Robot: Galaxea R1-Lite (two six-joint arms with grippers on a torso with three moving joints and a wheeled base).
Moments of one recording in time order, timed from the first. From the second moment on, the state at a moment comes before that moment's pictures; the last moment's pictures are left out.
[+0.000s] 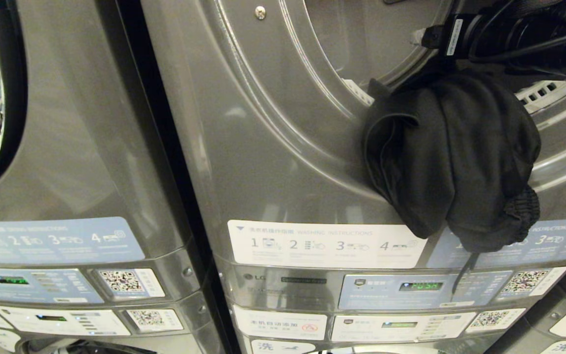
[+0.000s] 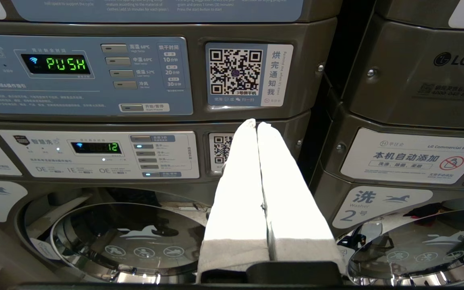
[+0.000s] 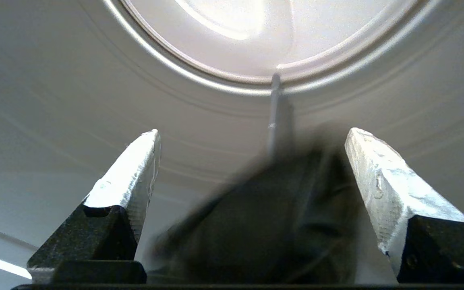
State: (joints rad) left arm 0.00 0.00 0.00 -0.01 0.00 0.00; right arm 0.27 1.84 -1.95 0.00 -0.11 0.01
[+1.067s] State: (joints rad) left arm 0.00 0.00 0.00 -0.01 0.00 0.00; right arm 0.42 1.54 -1.72 -0.02 -0.10 0.02
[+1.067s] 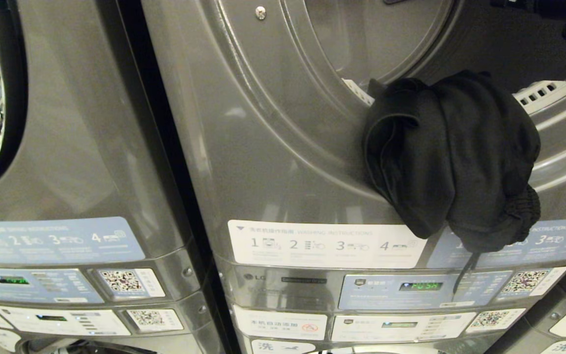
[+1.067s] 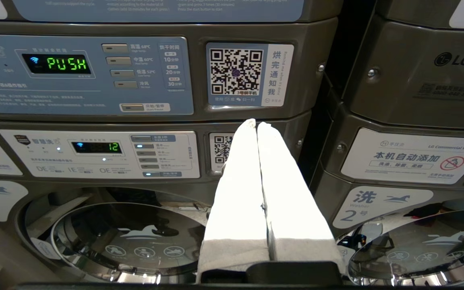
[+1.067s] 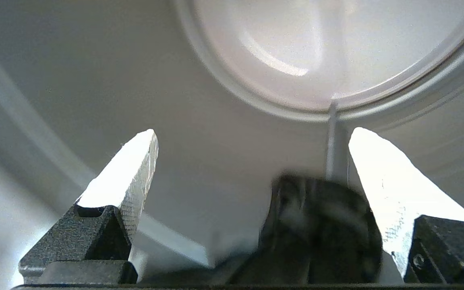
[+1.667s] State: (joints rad) left arm 0.00 0.00 0.00 -0.01 0.00 0.00; right arm 0.45 0.92 -0.94 -0.01 -0.07 -0.12
